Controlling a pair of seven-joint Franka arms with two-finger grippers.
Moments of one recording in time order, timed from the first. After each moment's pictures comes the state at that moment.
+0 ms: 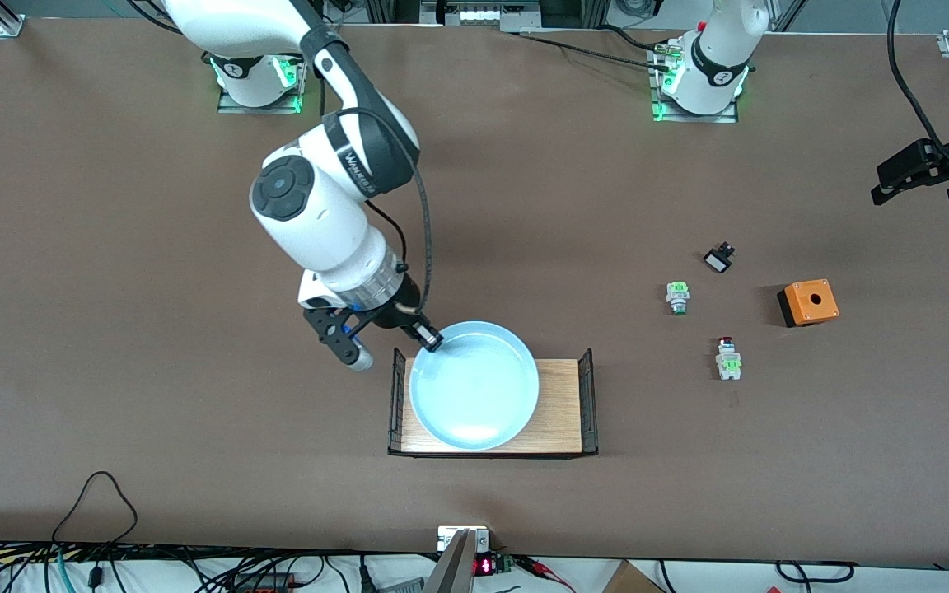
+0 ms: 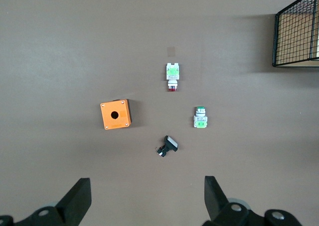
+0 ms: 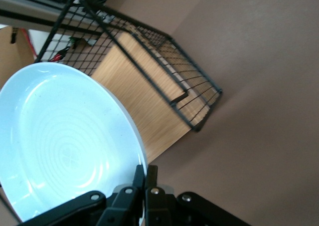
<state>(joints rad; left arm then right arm) 0.06 -0.02 -0.01 -1.58 -0.01 1.56 0.02 0.63 0.67 -0.13 -1.19 0.29 2.17 1.18</state>
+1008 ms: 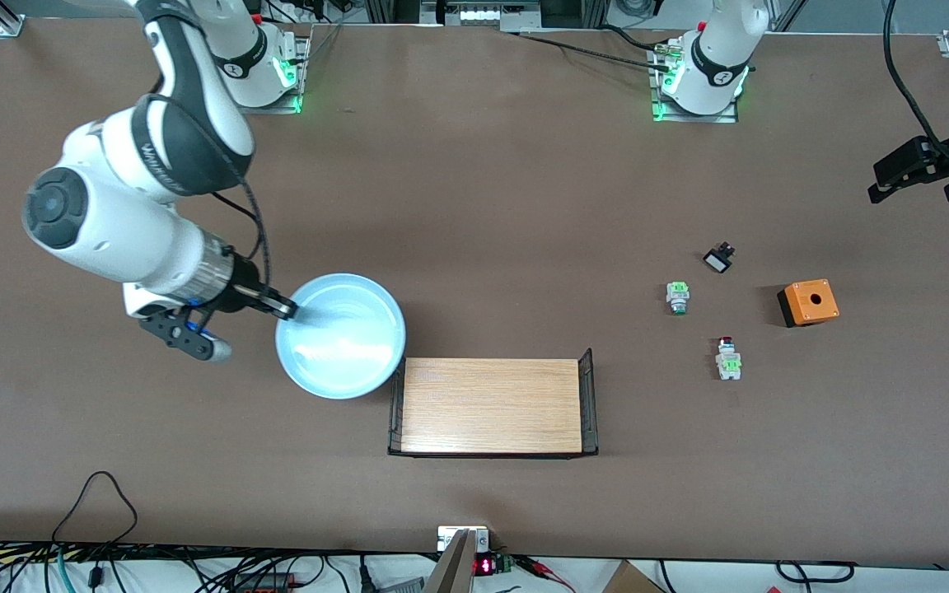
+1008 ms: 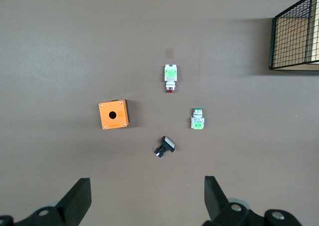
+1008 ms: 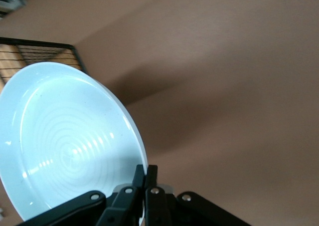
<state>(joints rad) 0.06 -0.02 -0.03 -1.56 -0.01 1.55 -0.01 0.38 0.38 -0.14 -1.52 0.27 1.88 0.57</state>
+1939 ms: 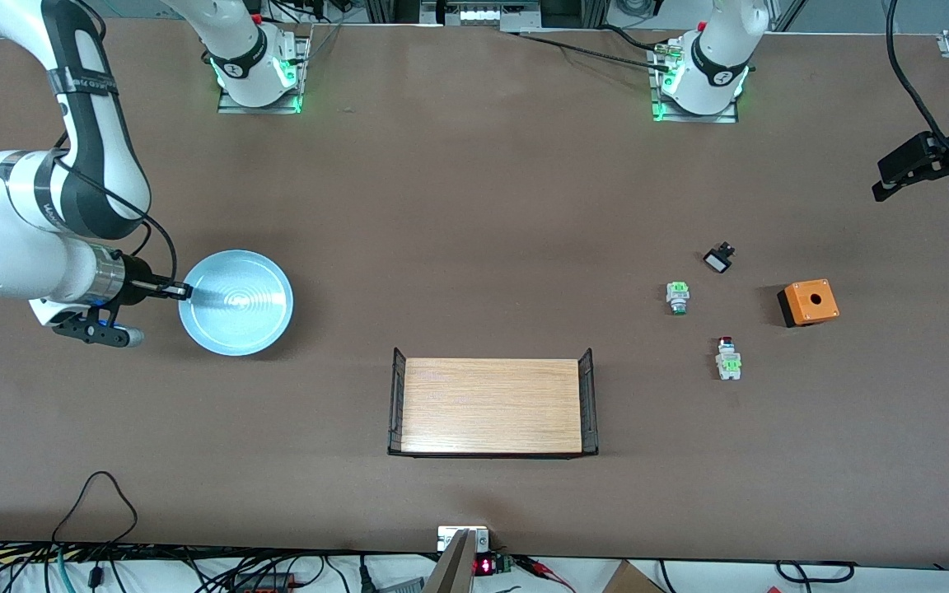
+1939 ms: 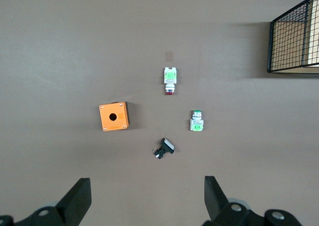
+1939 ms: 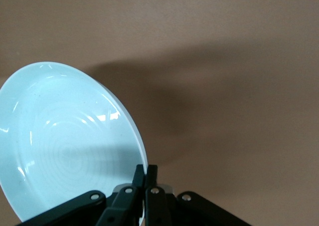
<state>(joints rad) 0.06 -0.02 -0.03 -1.55 -0.01 1.54 -0.01 0.11 0.34 -0.14 -1.84 0.15 1.99 0.06</state>
